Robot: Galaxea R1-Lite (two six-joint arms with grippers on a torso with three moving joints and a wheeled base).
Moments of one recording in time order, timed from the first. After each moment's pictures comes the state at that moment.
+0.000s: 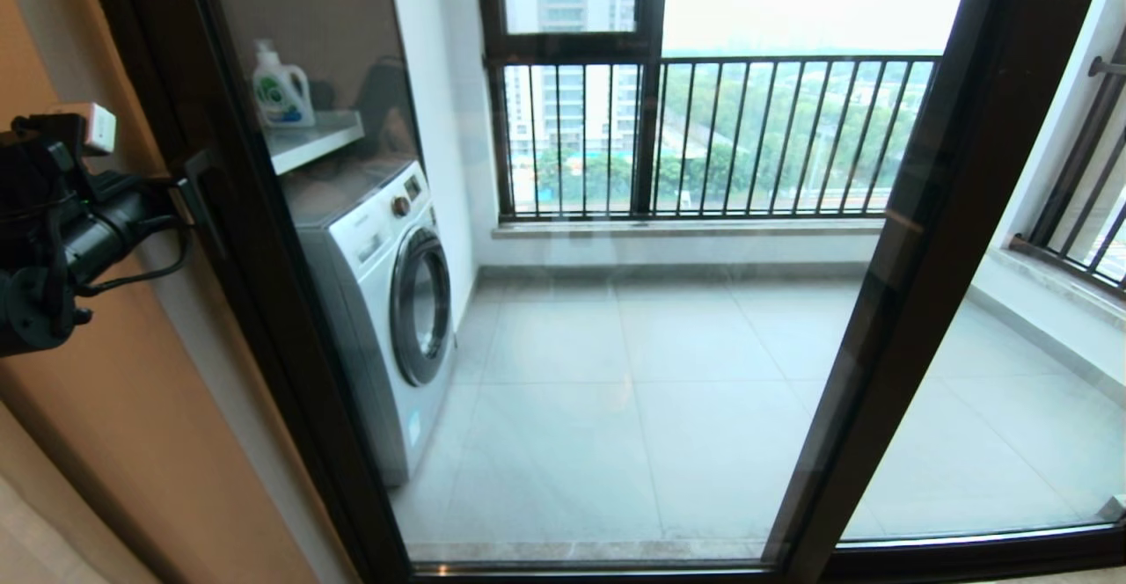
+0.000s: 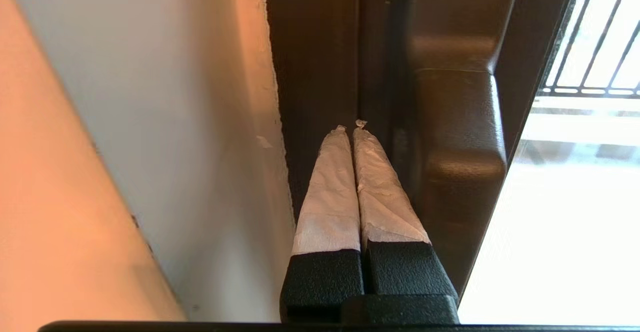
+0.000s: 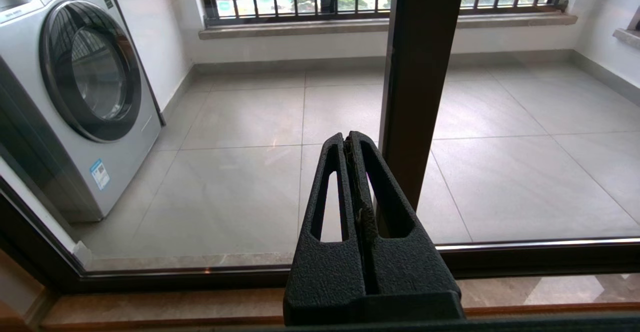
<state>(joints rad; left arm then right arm) 0.30 1.95 -1.21 -0.85 -0.16 0.03 0.00 0.00 0.00 -0.03 0.01 -0.01</state>
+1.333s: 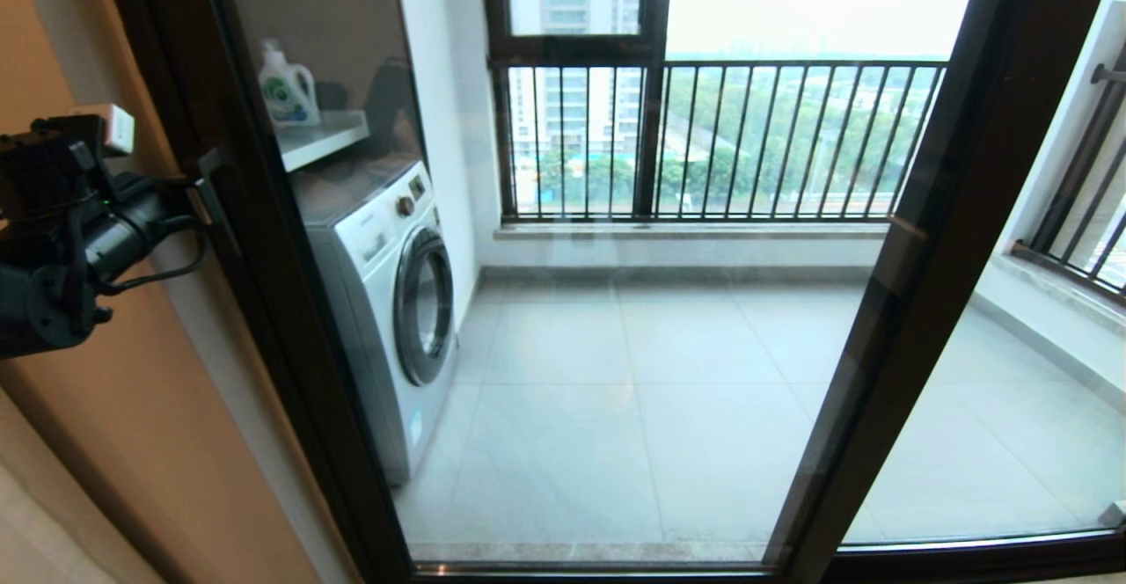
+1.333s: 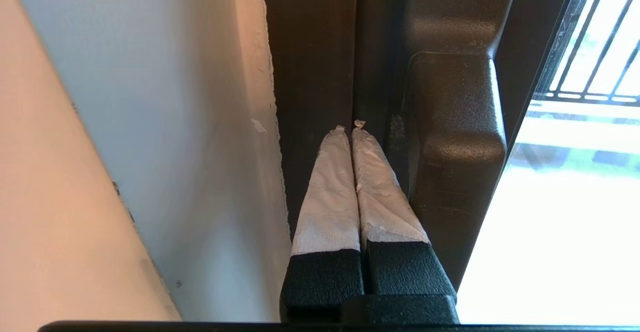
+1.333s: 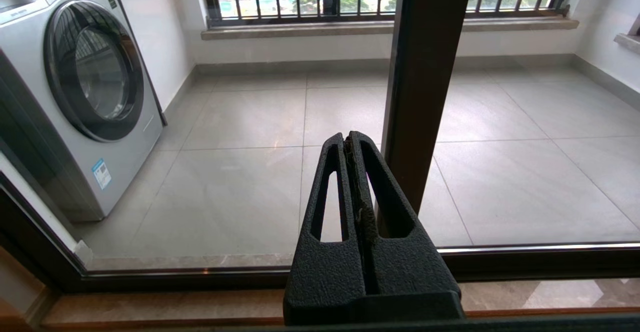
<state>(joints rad) 0.16 1.94 -1.19 -0.84 -0.13 0.03 0.00 0.00 0.00 -0.03 0.01 -0.01</state>
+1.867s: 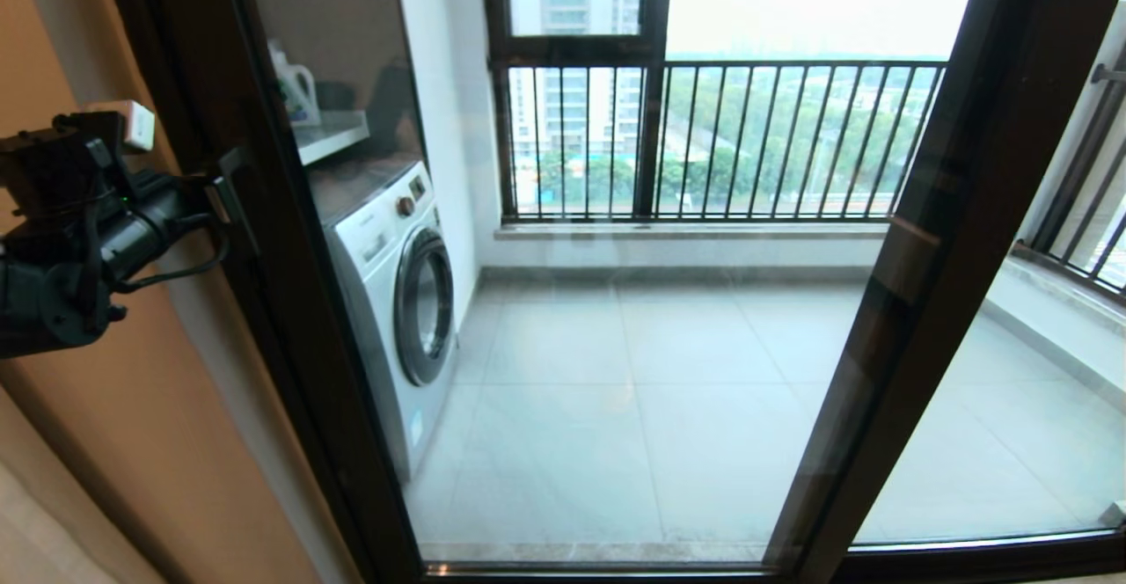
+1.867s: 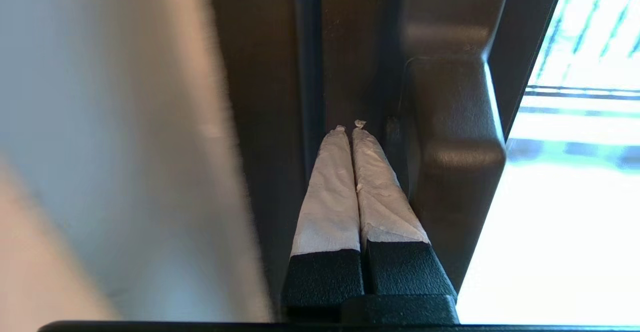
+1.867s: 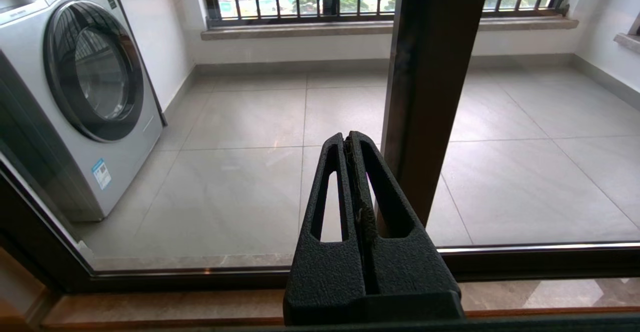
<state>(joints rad) 0.13 1.94 -1.19 -0.85 -0.15 0.03 0.00 0.00 0.00 -0.03 0.01 -0.01</state>
